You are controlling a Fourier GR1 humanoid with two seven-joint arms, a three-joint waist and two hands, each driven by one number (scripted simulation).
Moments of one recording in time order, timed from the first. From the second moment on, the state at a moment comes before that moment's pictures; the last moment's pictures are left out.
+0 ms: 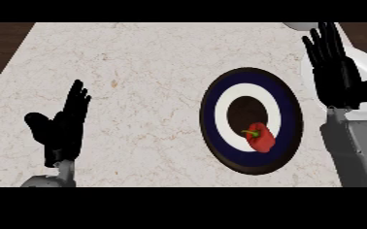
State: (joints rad) left arm -0.04 0.26 -0.16 -1.60 0.16 0.42 0.20; right arm -0.39 -0.34 -0.03 -1.36 -0.44 -0.09 -0.12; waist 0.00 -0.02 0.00
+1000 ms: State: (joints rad) left arm -0.19 0.42 -0.28 -1.68 0.11 0.12 0.05; right arm -0.64 -0.87 0.70 -1.66 0.79 0.06 0.28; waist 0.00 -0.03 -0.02
